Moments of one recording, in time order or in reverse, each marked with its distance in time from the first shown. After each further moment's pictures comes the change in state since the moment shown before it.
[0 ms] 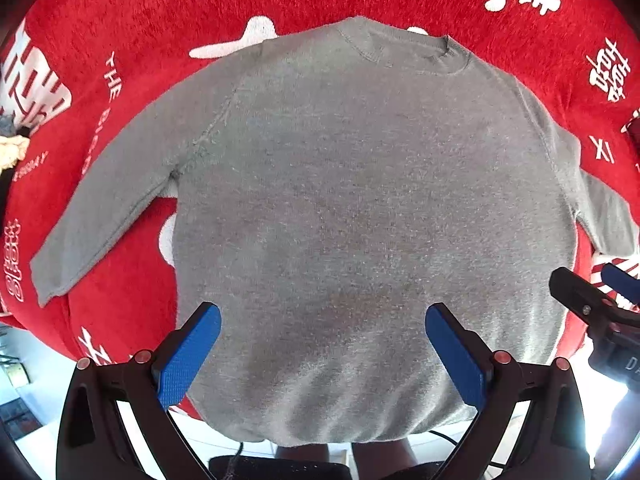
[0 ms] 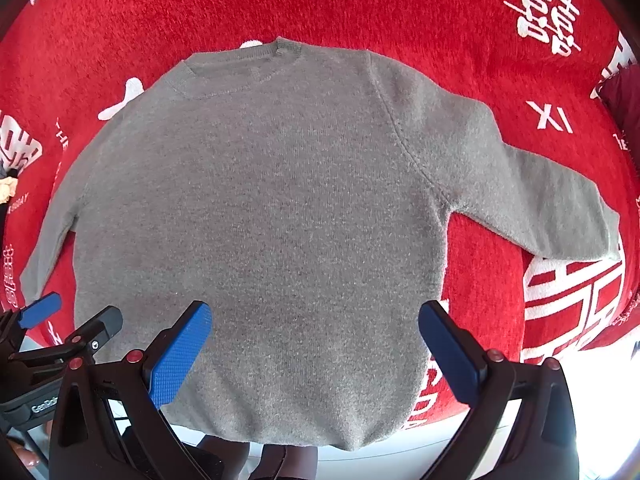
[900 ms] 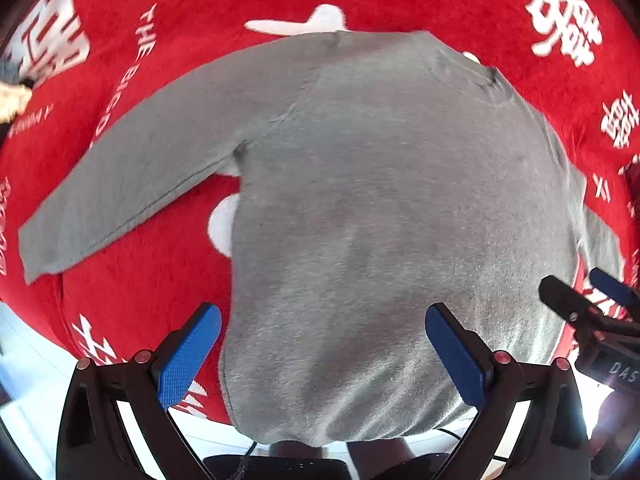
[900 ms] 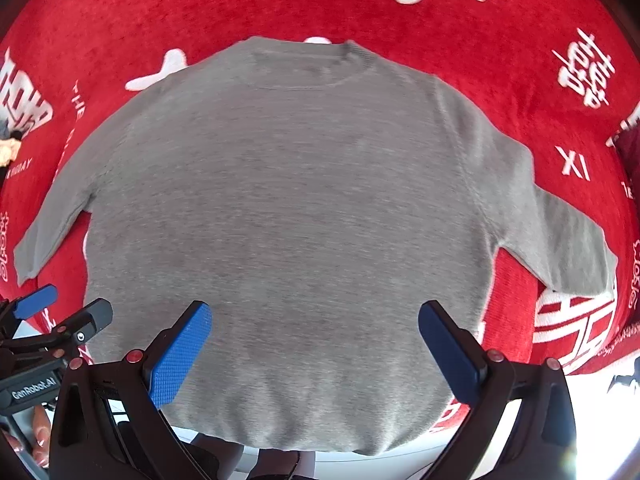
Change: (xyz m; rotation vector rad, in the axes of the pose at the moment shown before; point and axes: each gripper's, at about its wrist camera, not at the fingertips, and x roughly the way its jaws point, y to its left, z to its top) left arm 0.007 0.077 -0.006 -0.119 0.006 -0.076; right arm 0.005 0.072 0.012 -0.119 0.012 -0.034
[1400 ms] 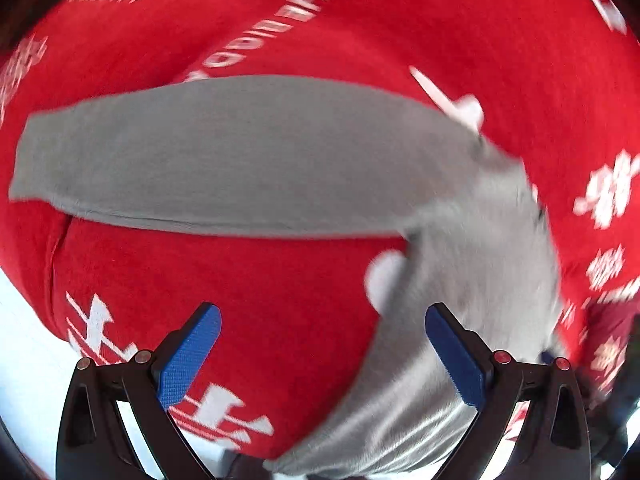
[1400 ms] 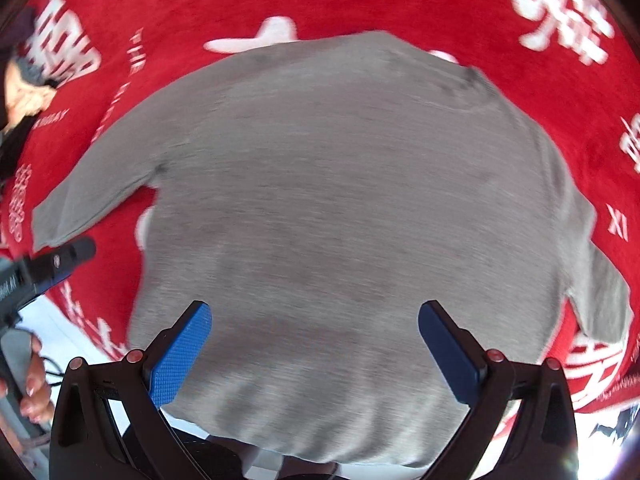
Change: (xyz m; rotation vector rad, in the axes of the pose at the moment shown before) left arm 0.008 0.172 -0.002 -0.425 -0.150 -0.214; right arm 0.017 0.102 0.014 -0.172 0.033 0.075
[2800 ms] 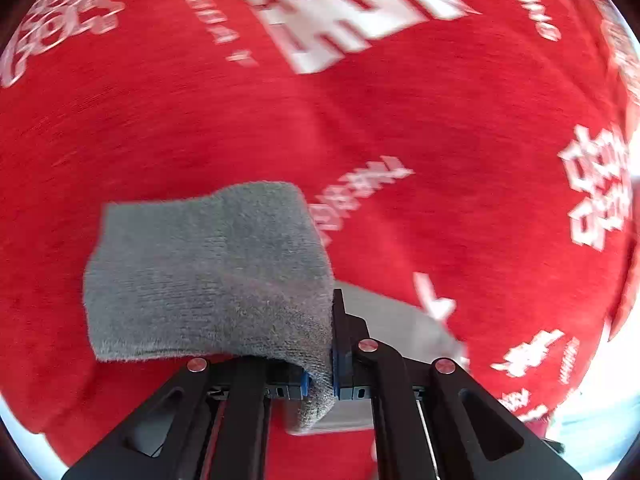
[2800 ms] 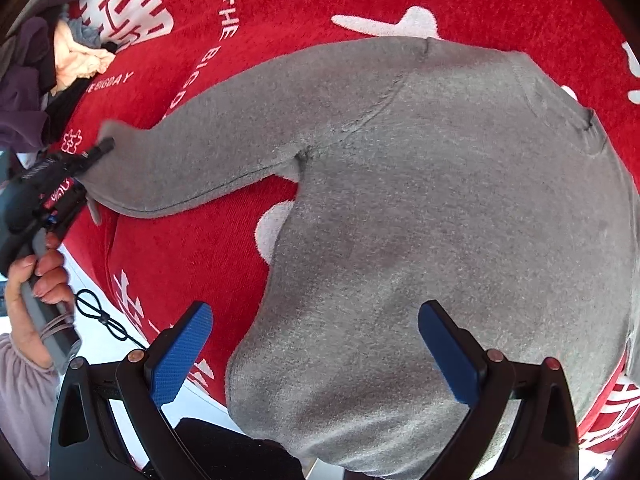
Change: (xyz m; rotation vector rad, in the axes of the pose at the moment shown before) left arm -0.033 0.121 0.077 -0.215 -0.369 -0.381; right arm 0.021 0.085 0.019 -0.105 0.030 0.158
